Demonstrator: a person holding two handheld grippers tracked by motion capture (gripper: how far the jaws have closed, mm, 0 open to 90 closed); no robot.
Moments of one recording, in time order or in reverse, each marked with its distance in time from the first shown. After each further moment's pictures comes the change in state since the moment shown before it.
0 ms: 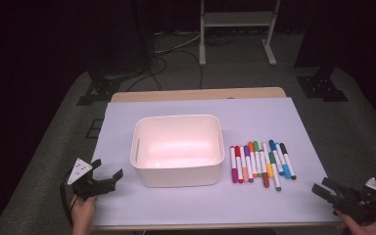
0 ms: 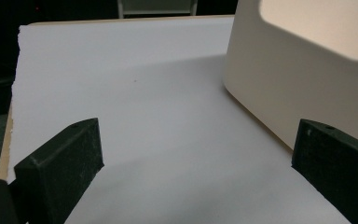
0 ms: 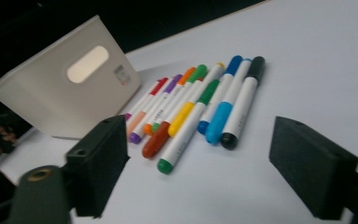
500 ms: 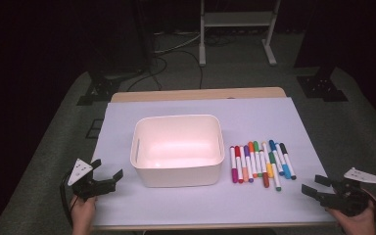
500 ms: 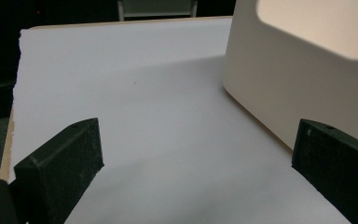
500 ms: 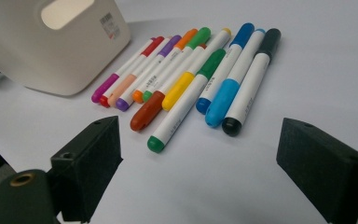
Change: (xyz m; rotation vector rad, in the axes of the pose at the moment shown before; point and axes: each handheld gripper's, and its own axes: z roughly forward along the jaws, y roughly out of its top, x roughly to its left) left arm -0.002 0.000 -0.001 -0.005 0.003 0.018; right arm 0.011 0.018 0.029 0.215 -0.051 -0.150
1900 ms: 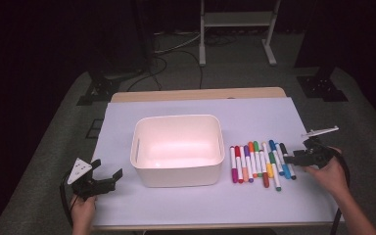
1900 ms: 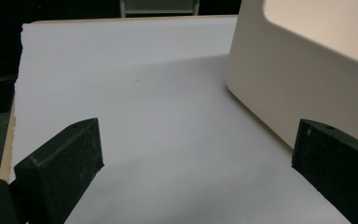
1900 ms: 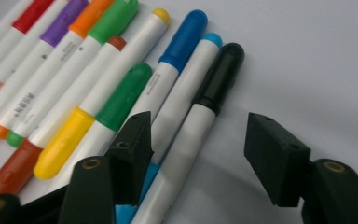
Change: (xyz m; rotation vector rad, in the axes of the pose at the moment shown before) left arm 0.002 0.000 0.001 0.002 0.004 -0.022; right arm -0.033 0.083 0.098 0.397 -0.191 -0.094
